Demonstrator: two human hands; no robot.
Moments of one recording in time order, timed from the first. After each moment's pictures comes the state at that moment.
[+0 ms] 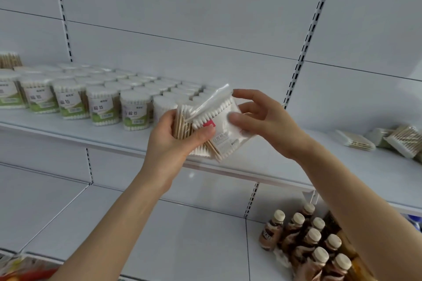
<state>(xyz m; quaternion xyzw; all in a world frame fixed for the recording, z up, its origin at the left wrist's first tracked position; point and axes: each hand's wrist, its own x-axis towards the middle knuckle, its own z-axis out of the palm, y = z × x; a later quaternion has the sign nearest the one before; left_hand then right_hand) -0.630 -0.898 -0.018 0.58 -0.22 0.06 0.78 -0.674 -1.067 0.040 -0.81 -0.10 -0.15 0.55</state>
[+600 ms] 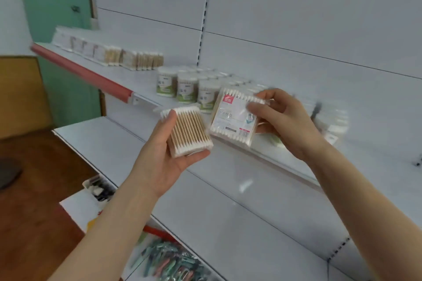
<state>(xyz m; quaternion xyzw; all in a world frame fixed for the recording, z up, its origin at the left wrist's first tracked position) -0.636 -0.710 -0.037 0.39 -0.01 0.02 0.92 -0.596 -0.905 0.028 -0.75 -0.19 -0.08 0.62</state>
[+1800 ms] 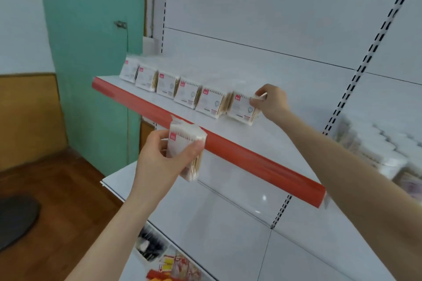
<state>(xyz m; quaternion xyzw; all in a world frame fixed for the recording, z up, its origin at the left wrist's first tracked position) -0.398 -0.274 -0.053 0.69 -0.01 0.24 0.69 -0.228 -0.482 0.033 -0.93 -0.04 -0.22 0.30</state>
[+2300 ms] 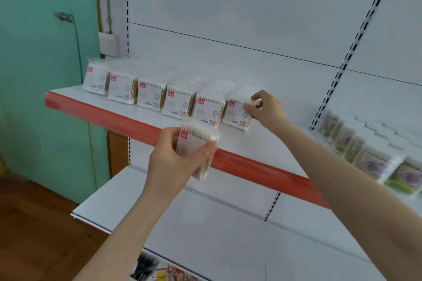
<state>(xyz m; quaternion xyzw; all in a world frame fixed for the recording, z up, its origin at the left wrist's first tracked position) -0.321 -0.238 -0.041 0.69 -0.11 0.15 0.70 -0.211 -0.468 0.018 -0.93 0.04 -0.24 0.29</state>
